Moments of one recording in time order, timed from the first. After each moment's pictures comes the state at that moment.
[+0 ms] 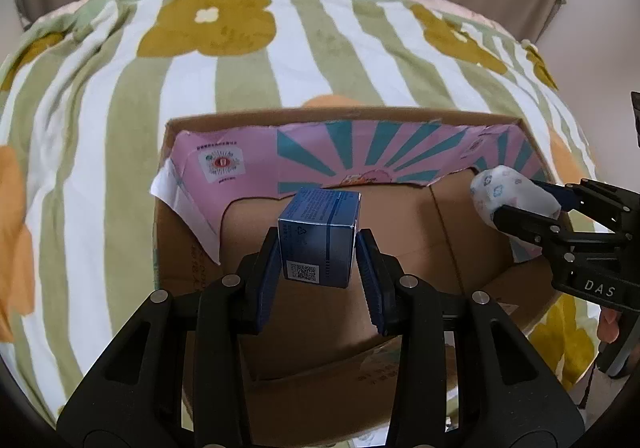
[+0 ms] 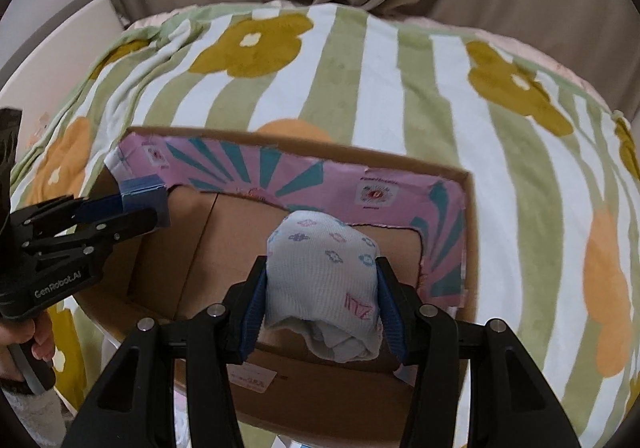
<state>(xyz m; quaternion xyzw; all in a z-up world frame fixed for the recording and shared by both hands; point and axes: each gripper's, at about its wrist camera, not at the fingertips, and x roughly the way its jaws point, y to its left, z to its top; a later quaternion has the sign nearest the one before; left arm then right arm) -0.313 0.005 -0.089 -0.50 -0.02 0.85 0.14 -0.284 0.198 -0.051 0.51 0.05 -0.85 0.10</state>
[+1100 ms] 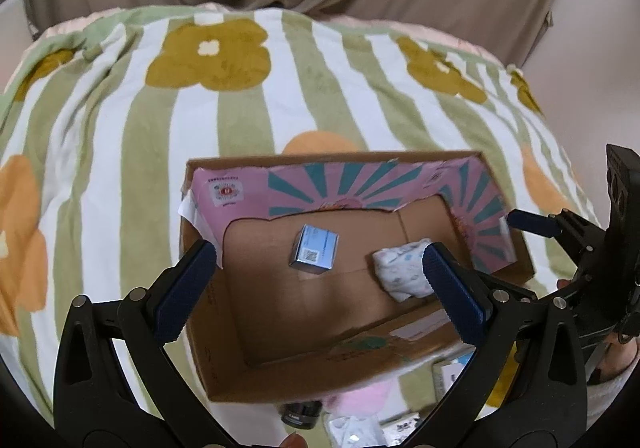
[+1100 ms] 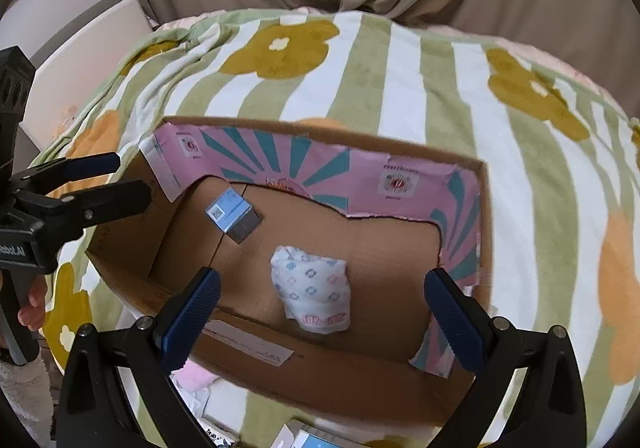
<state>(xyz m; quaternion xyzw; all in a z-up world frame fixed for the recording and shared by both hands) -0.286 0.001 -0.030 -0.45 -0.04 0.88 0.15 -0.261 0.199 -0.043 0.48 0.04 -0.86 0.15</state>
